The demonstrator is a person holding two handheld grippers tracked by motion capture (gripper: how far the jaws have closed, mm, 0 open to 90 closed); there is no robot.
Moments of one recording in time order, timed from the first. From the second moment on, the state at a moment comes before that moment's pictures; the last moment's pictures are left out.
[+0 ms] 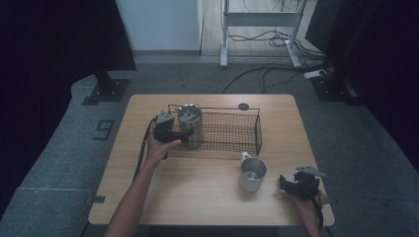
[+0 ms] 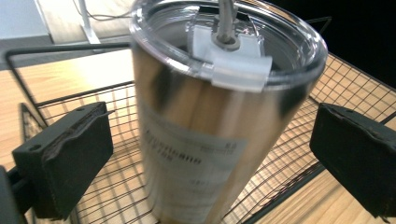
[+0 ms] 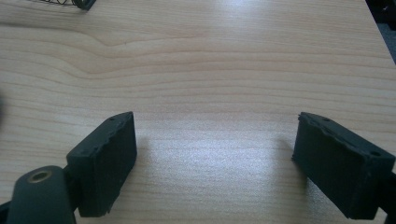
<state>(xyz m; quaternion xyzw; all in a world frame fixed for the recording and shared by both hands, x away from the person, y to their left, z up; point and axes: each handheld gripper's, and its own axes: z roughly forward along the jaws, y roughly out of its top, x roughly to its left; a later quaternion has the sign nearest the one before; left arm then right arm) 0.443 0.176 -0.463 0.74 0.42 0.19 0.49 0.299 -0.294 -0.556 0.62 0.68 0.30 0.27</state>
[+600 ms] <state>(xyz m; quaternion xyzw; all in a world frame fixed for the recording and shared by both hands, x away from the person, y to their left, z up) 0.391 0.191 -0.471 0.75 0.40 0.18 0.49 0.299 -0.294 -0.556 0.62 0.67 0.30 0.27</state>
